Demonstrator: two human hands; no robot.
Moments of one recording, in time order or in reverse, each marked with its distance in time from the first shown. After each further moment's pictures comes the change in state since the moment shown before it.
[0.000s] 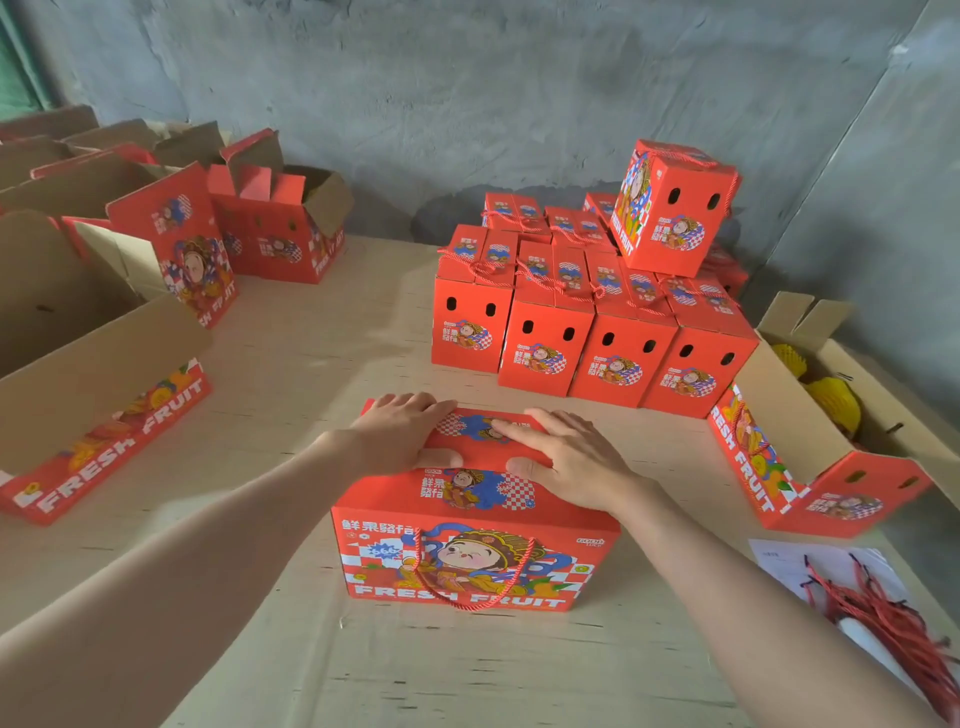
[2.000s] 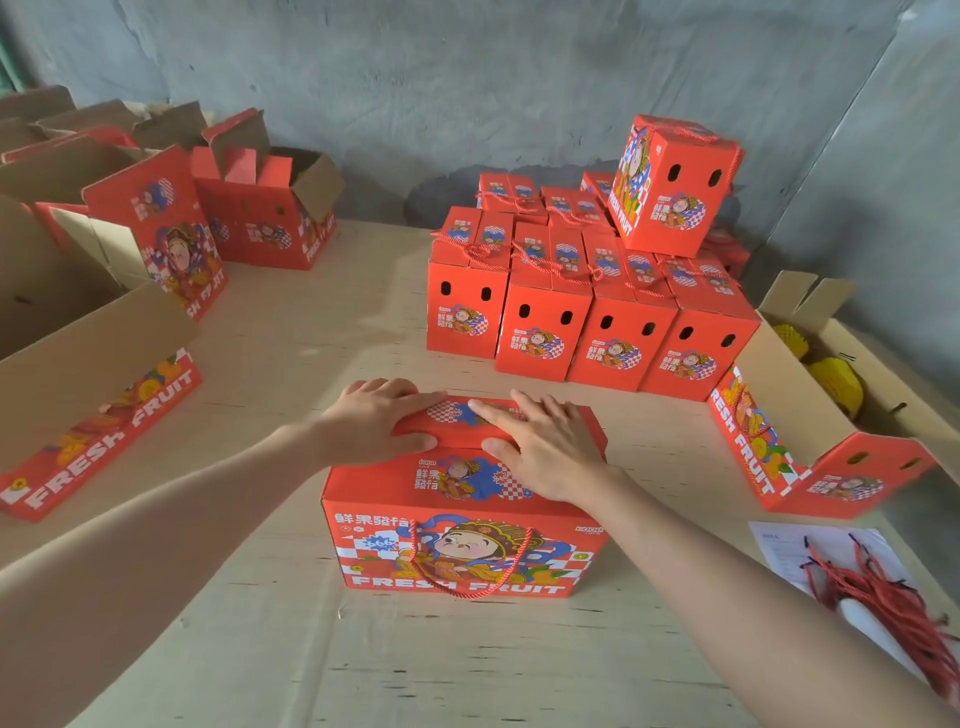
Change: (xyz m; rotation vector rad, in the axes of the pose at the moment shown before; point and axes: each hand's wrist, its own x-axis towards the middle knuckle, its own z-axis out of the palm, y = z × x) left_hand -0.002 -0.023 0.010 -0.089 0.057 -0.003; right_hand 0.014 -0.027 0.010 -0.072 0.010 0.107
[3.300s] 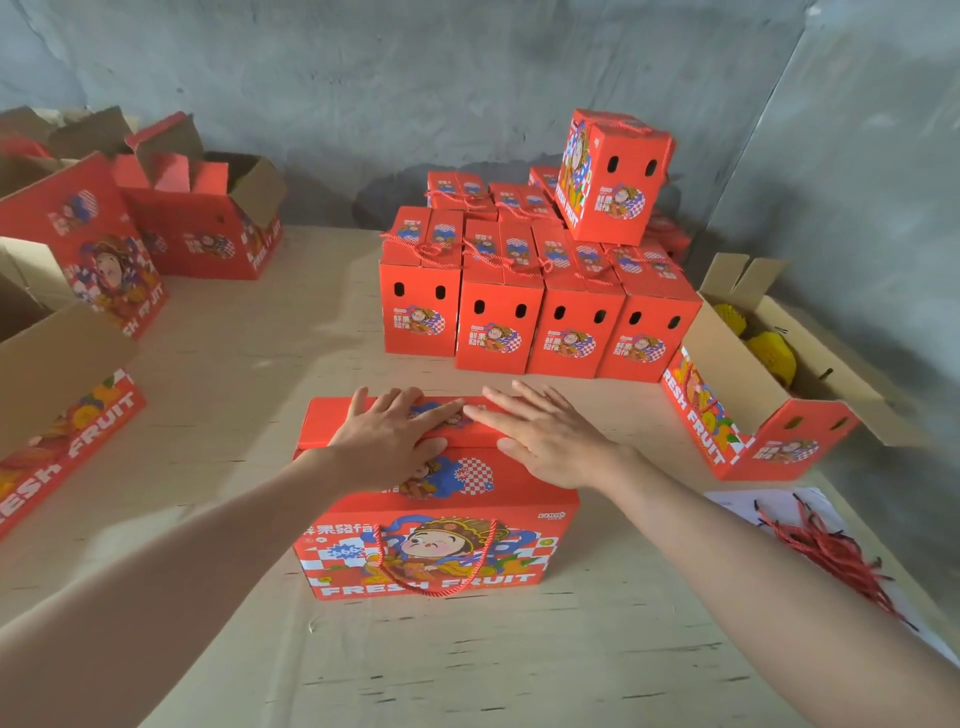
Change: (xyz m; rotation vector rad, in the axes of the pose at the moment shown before) left_hand 0.018 0.055 0.022 0.216 0.099 0.043; right_hand -0.021 0.050 -0.003 0.018 -0.037 -0.153
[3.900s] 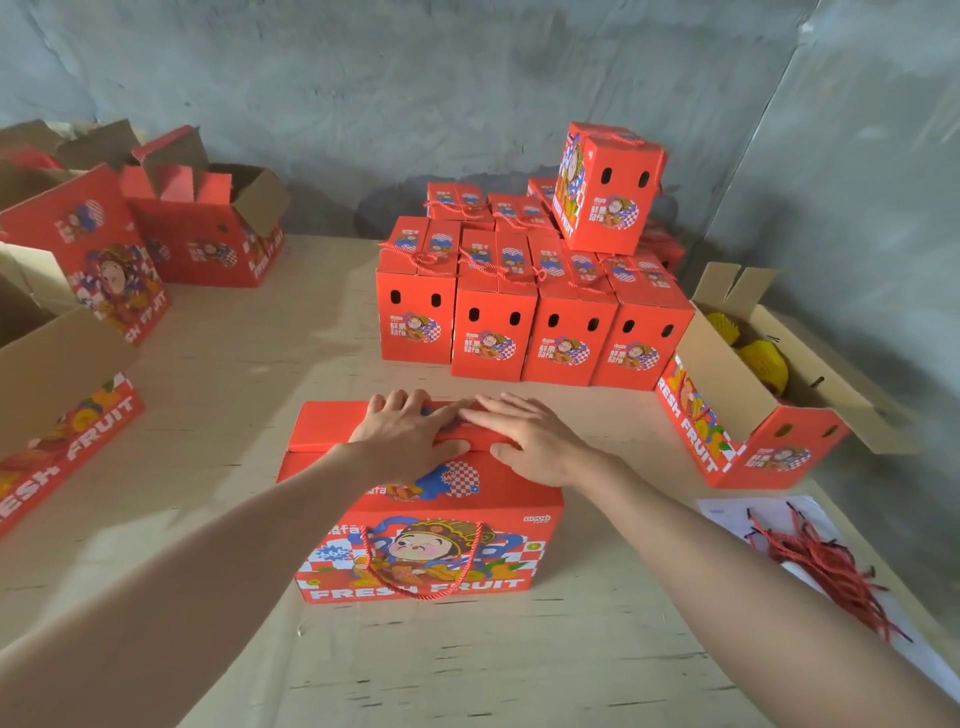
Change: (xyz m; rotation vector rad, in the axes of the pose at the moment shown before) left_hand 0.020 0.023 -0.002 -0.002 -0.014 -0.040; right_hand -0.002 -0.004 -0.002 0.330 0.056 0.058
